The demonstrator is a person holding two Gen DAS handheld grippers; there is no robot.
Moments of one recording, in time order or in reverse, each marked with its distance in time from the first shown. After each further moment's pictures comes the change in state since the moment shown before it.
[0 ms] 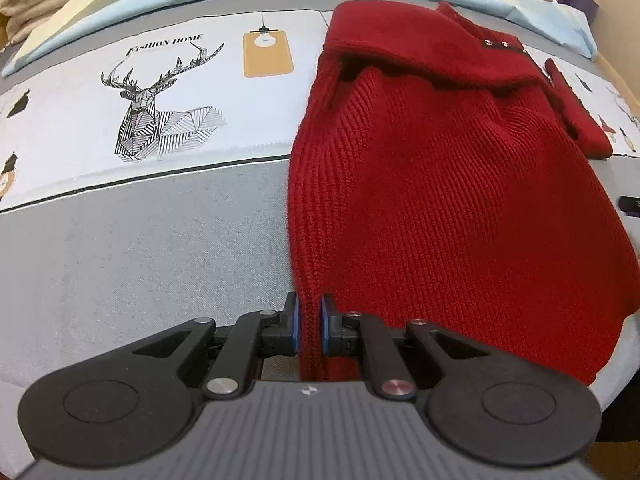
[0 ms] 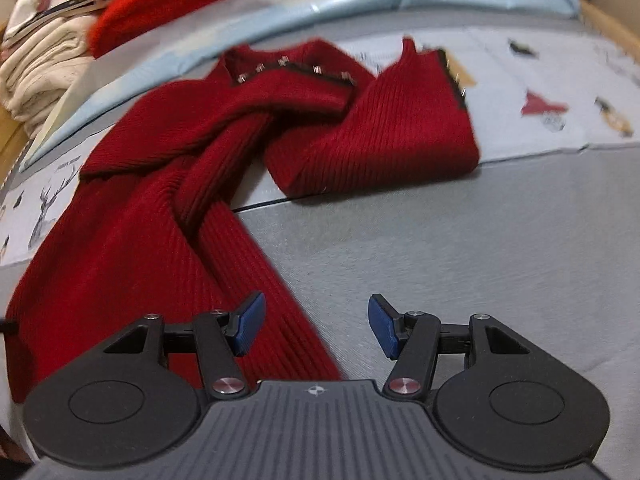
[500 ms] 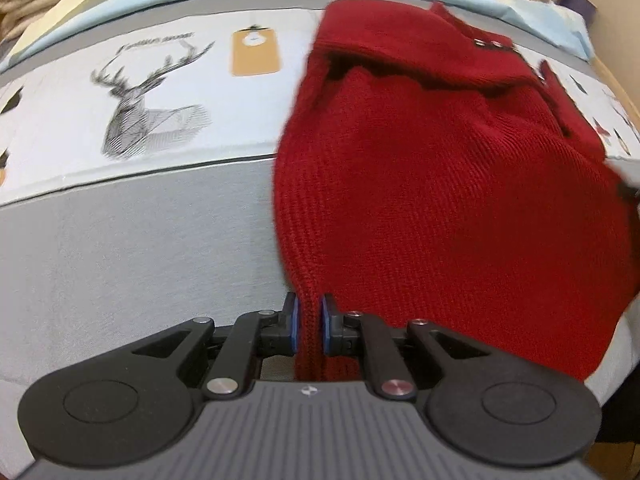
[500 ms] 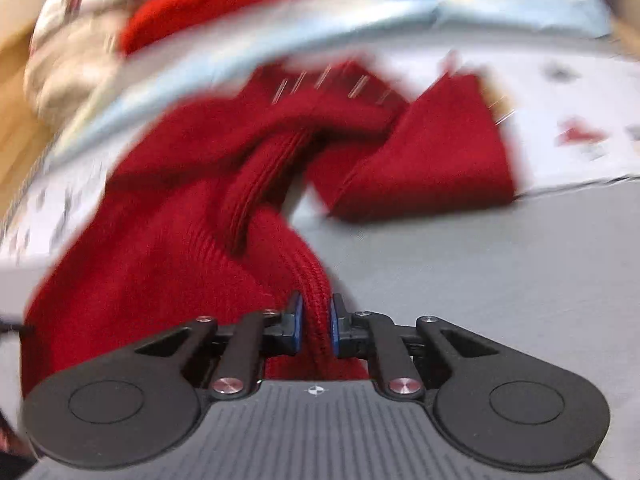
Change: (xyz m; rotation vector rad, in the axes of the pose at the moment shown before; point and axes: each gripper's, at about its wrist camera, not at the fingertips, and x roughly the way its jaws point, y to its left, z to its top) left arm 0.005 -0.016 0.004 0.011 -0.004 -0.033; right arm -0.028 -0.002 0.009 -0.038 -0.107 0.069
